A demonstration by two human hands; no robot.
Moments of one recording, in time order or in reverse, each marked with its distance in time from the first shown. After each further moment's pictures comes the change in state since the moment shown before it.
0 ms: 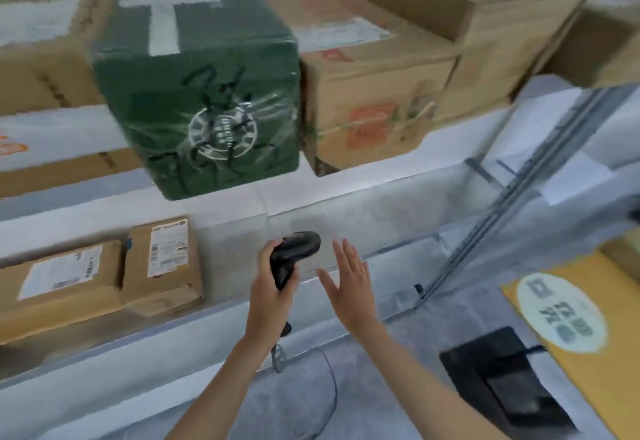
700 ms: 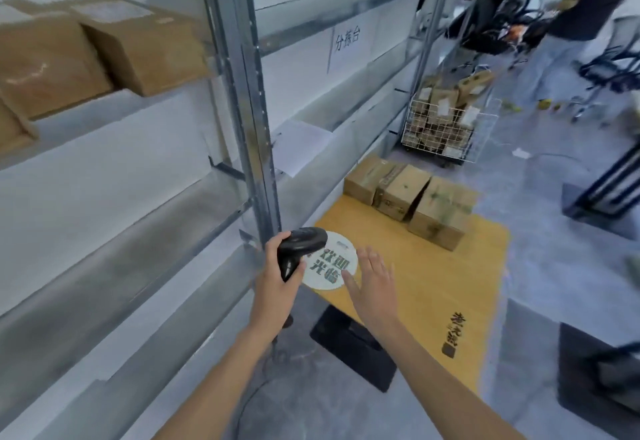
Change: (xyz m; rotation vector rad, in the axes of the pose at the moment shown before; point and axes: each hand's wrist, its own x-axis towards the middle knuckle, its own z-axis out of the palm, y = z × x) left_hand -0.120 0.157 0.393 -0.124 -0.664 0.213; right_hand -0.198 0.322 -0.296 -0.182 0.367 0.632
